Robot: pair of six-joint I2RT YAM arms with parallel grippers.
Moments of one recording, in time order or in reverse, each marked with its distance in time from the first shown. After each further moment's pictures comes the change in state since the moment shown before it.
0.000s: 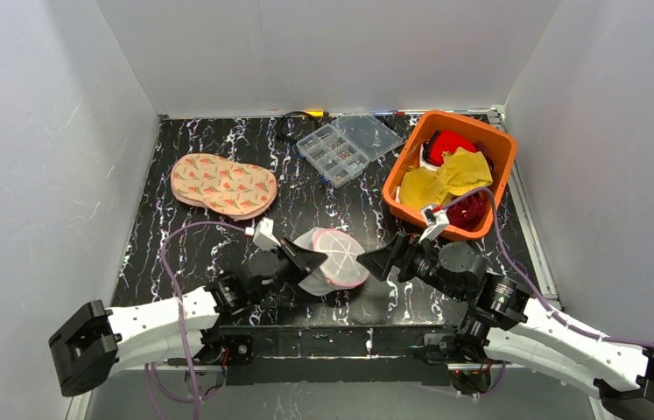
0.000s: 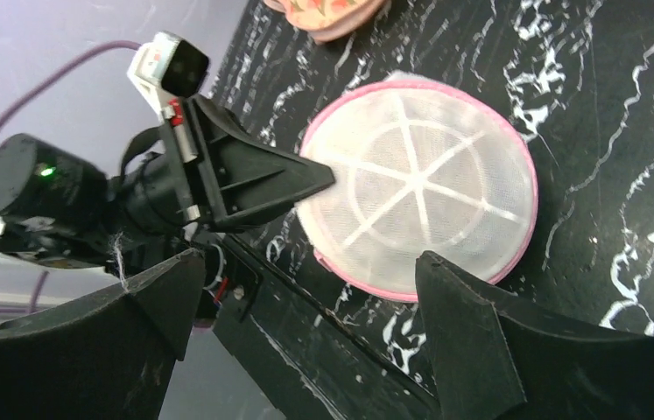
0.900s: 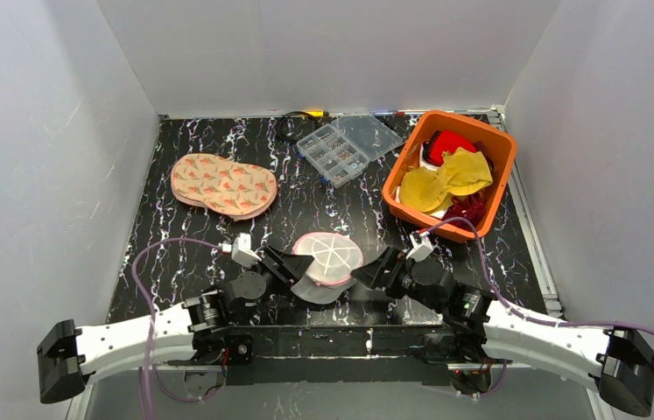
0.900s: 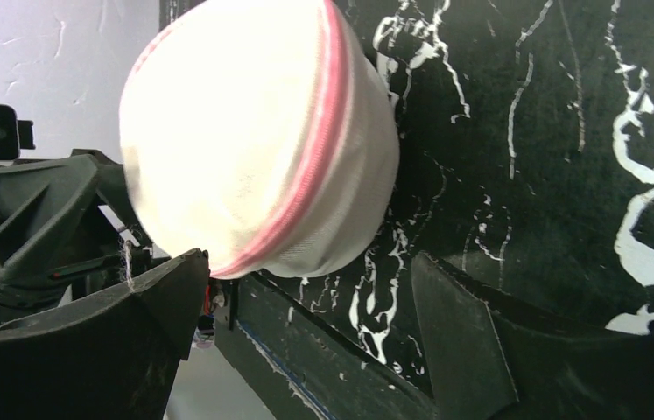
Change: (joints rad) left arm -0.196 -0.246 -0.145 -0.076 -0.349 -0.039; right arm 0.000 0.127 -0.359 0.307 0.007 0.340
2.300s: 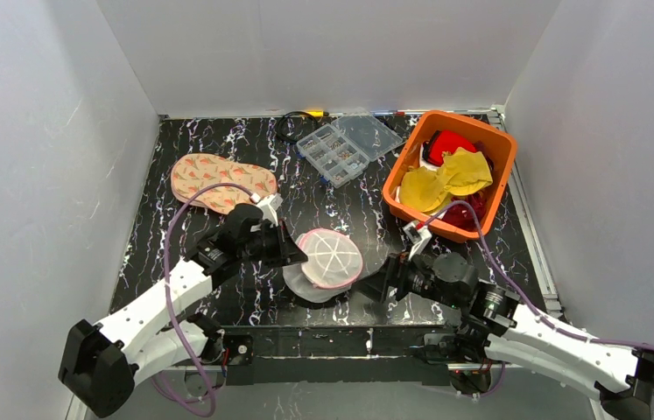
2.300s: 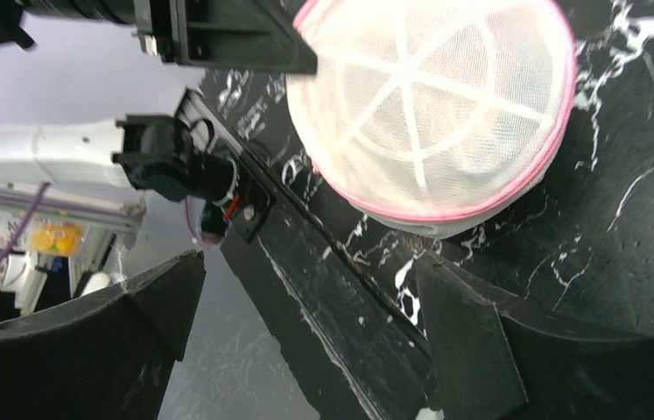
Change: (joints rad) left arm 0.565 0.323 0.447 -0.521 0.944 0.626; right arm 0.000 -0.159 0.177 -0.200 -0.255 -0.359
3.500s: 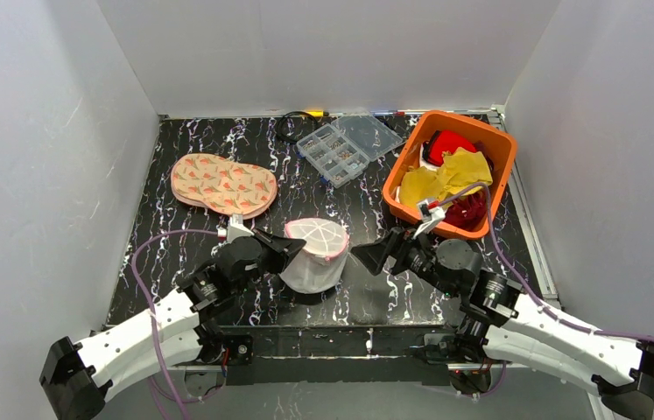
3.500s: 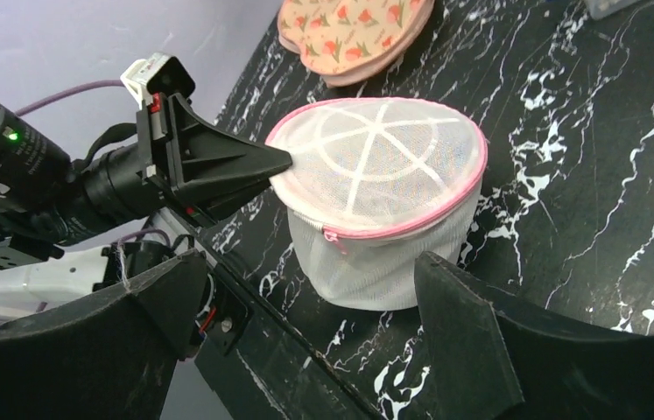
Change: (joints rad) left arm -0.250 -0.255 -0.183 0.229 -0.615 -0.810; right arm -0.001 0.073 0.160 0.049 0.274 -0.089
